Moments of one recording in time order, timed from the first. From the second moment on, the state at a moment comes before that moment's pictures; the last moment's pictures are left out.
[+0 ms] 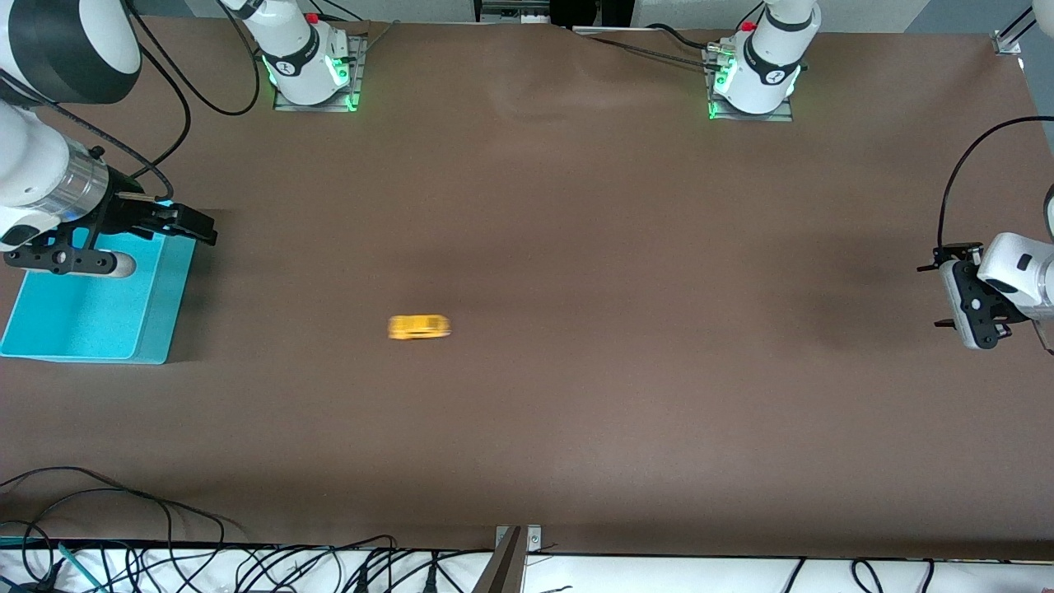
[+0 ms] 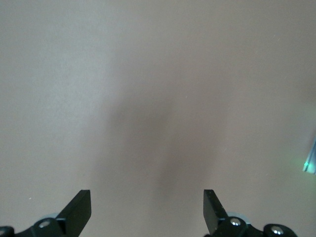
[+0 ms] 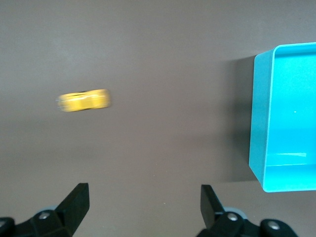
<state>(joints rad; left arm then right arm) 0.37 0.44 -0.22 -1.49 0.08 1.64 1.38 -0.04 0.11 0.11 -1.66 0.02 1.67 0.16</state>
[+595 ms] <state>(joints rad) 0.37 0.40 -0.38 -1.41 0.08 1.49 1.06 -0.04 0.14 0.08 -1.66 0.01 1.67 -0.09</state>
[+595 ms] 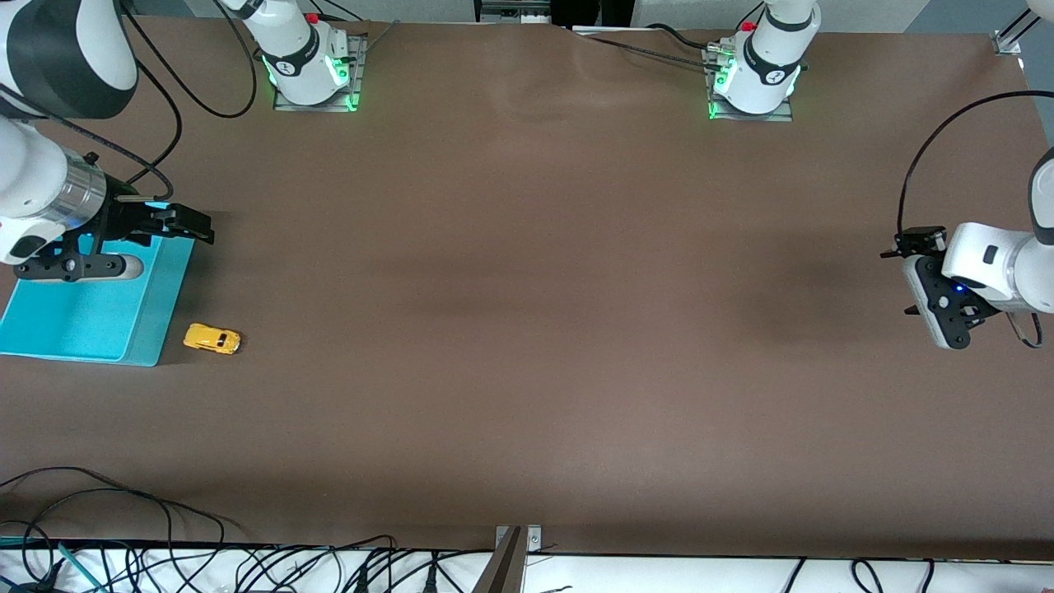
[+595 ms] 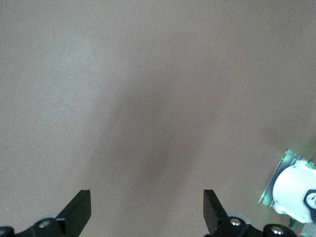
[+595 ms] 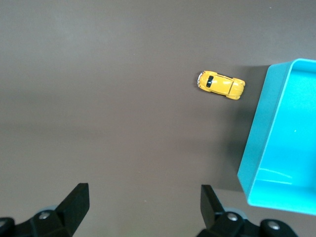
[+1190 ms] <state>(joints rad) 0.36 0.28 -0.55 -1.41 0.08 1.47 0.48 -0.04 0.25 0.04 -1.67 -0.07 1.78 -0.80</state>
